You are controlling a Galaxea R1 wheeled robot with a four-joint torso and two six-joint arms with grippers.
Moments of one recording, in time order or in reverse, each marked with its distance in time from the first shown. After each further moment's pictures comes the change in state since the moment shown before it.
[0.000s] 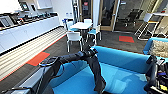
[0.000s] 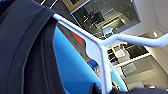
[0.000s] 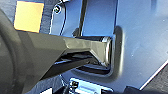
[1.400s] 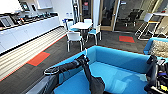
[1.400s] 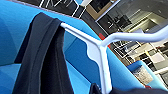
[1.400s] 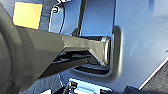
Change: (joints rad) left arm 0.140 0.033 -0.298 0.192 0.007 -0.001; right arm -0.013 0.030 -0.053 0.003 0.029 0.004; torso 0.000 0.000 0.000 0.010
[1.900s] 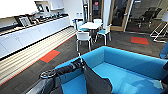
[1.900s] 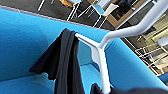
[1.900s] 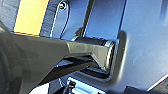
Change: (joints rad) left arm 0.057 -0.056 -0.003 0.061 0.013 0.001; right arm -0.003 -0.003 -0.011 0.000 0.019 0.000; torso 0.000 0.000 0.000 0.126
